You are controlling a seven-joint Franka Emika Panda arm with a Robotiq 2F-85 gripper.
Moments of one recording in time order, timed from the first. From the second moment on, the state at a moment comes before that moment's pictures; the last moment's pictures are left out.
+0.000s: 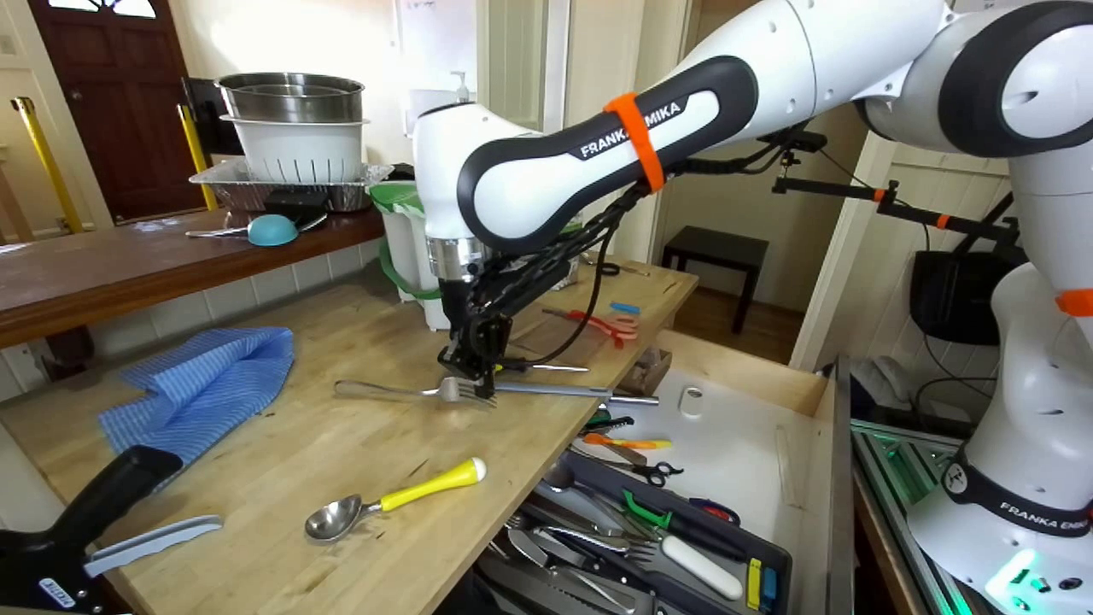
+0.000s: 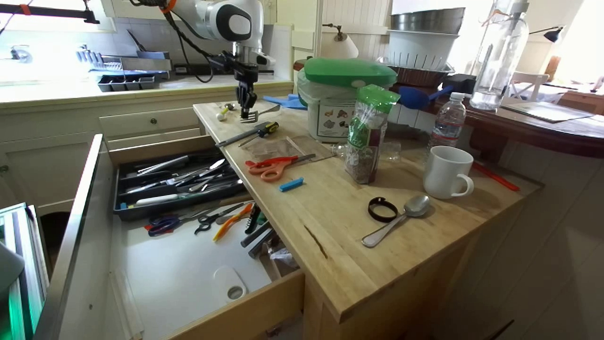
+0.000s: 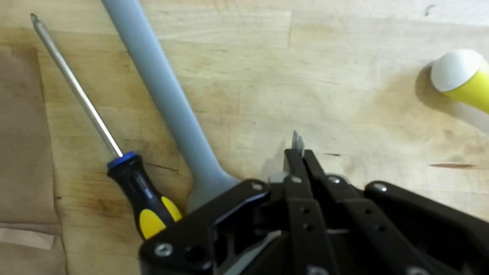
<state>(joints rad) 0.11 0.57 0.01 -1.49 0.01 1.96 0.32</state>
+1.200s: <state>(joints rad) 0.17 0.13 0.14 -2.27 0.00 2.11 0.10</state>
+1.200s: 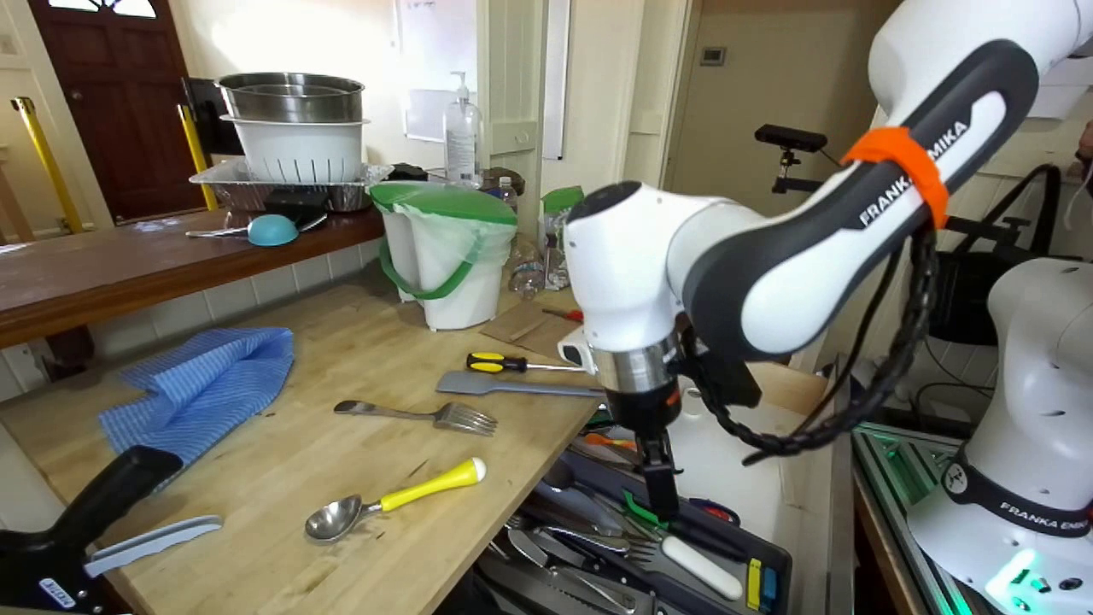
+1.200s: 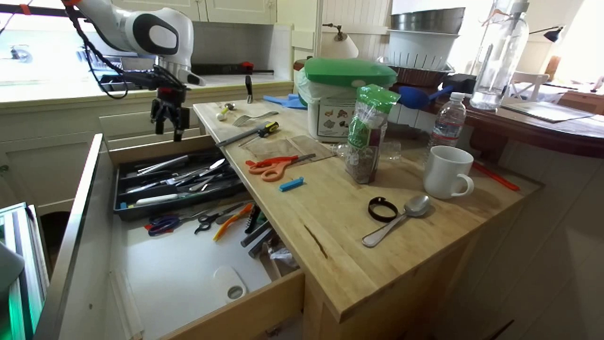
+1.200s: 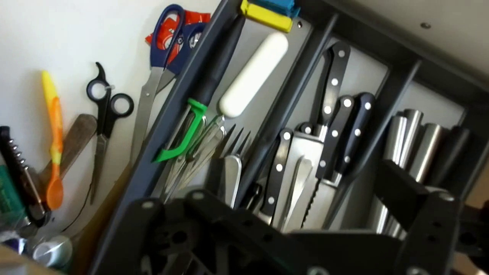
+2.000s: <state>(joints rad) 0.15 0.10 0.05 -2.67 -0.07 2.58 0.61</state>
